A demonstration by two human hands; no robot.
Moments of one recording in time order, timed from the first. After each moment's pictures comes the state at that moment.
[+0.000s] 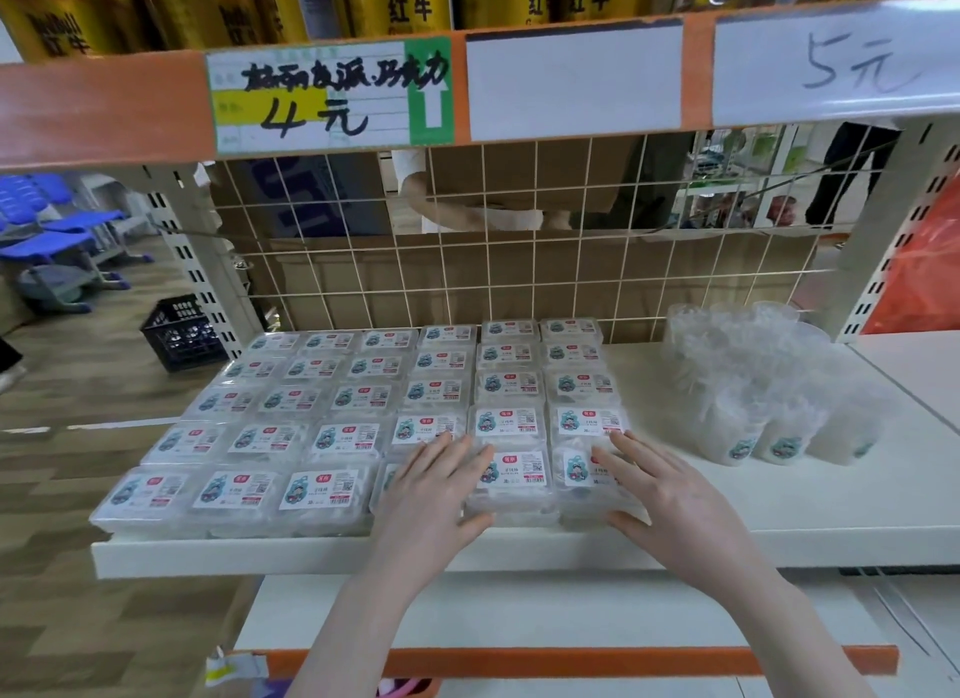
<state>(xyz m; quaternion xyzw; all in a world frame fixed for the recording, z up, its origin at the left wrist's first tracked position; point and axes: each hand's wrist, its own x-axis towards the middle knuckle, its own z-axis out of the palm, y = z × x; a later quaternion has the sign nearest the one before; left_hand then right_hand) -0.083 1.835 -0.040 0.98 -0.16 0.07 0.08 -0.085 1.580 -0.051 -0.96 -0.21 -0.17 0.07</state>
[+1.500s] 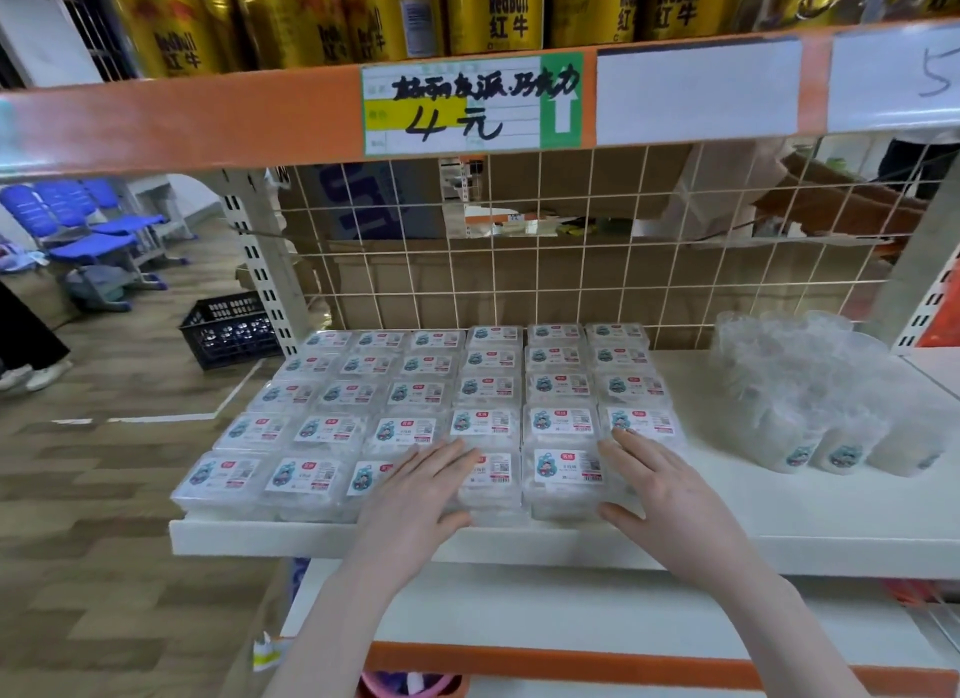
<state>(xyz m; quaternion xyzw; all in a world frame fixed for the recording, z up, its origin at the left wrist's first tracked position) -0.087 1.907 -0.047 0.97 -0.20 0.13 0.03 -0.082 1.635 -0.049 -0.96 -0.20 -0.21 0.04</state>
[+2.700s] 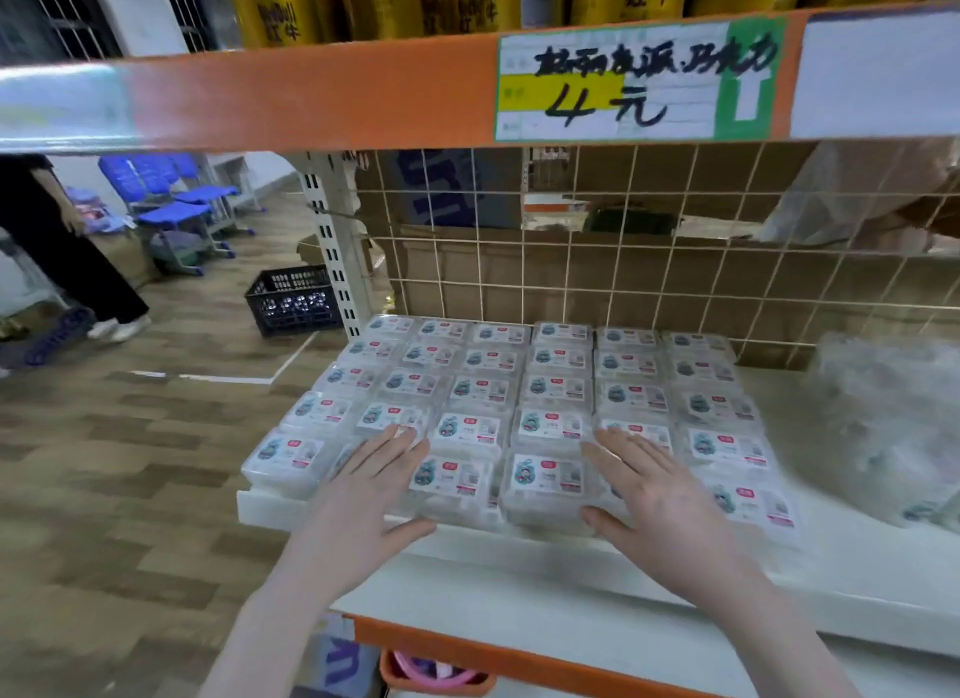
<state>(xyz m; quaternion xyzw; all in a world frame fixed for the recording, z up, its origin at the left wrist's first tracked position) -0.108 2.001 -0.044 0.98 -0.12 0.15 0.04 -0.059 1.699 -0.047 -0.90 -0.29 -0.32 0.07</state>
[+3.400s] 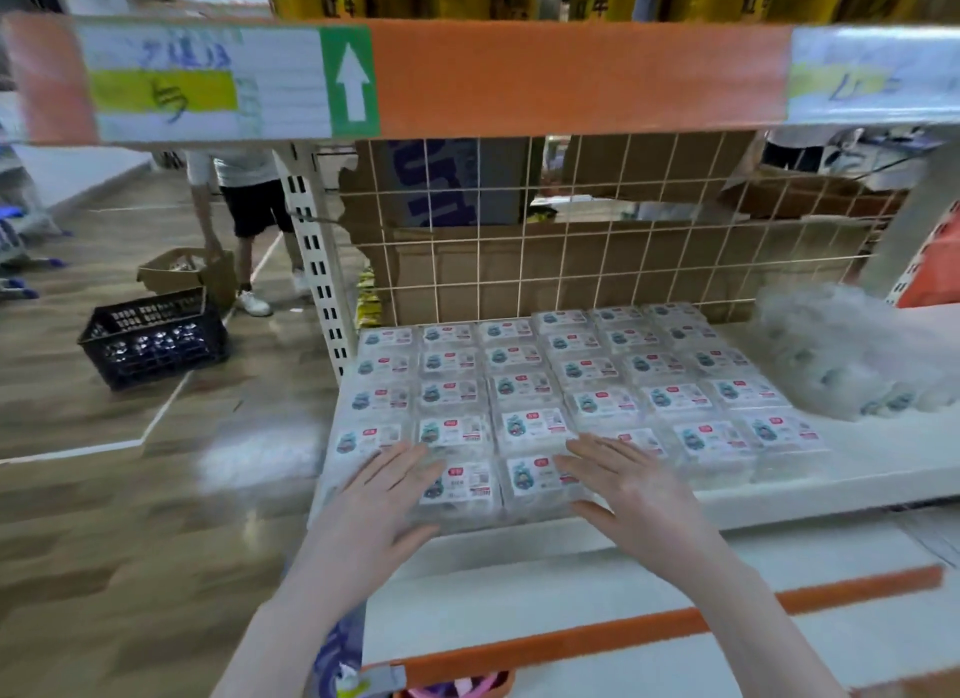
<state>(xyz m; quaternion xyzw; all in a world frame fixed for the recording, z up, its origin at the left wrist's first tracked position) -0.069 2.116 -0.059 0.95 -0.28 0.15 0.05 -0.093 1.824 -0.051 -0.92 -0.24 -0.30 0.04</state>
